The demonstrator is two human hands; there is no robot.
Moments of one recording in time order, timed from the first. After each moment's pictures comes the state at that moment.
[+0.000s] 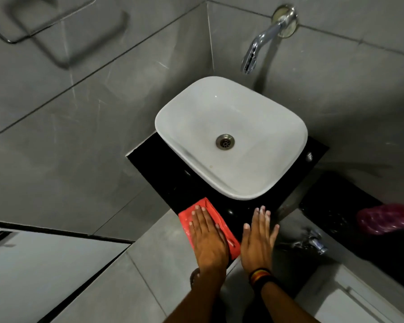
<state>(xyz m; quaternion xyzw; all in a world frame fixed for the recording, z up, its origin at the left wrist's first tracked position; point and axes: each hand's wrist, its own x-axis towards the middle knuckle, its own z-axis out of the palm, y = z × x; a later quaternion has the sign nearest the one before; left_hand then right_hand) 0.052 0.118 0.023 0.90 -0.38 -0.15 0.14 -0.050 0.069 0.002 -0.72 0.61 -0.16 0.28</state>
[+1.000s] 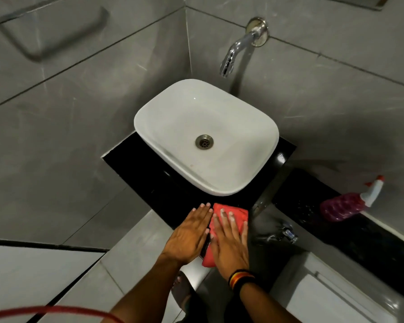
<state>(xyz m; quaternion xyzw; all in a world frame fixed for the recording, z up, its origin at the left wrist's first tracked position) 0.116 0.133 0.021 0.65 -0.73 -0.18 0.12 -0.052 0.095 0.018 -0.85 0.50 -0.03 0.18</state>
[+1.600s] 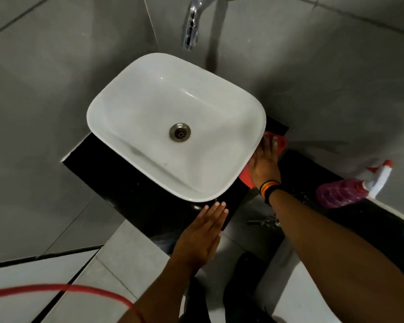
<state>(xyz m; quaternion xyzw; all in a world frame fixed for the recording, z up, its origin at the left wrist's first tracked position) 0.060 0.077 -0.020 0.58 -0.79 -0.16 0.11 -0.100 -0.175 -0.009 -0.77 0.59 -0.10 0.19</state>
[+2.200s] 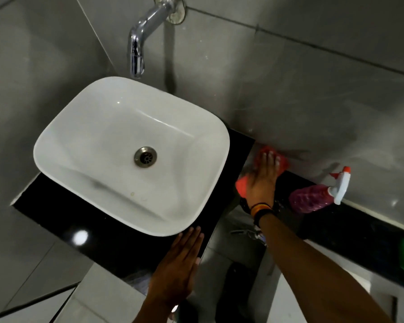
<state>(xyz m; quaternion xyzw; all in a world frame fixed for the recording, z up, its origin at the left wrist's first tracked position) 0.057 0.073 -0.005 0.61 -0.77 -0.16 0.09 -0.157 -0.168 0.002 -0.69 0.69 -0.21 0.13</state>
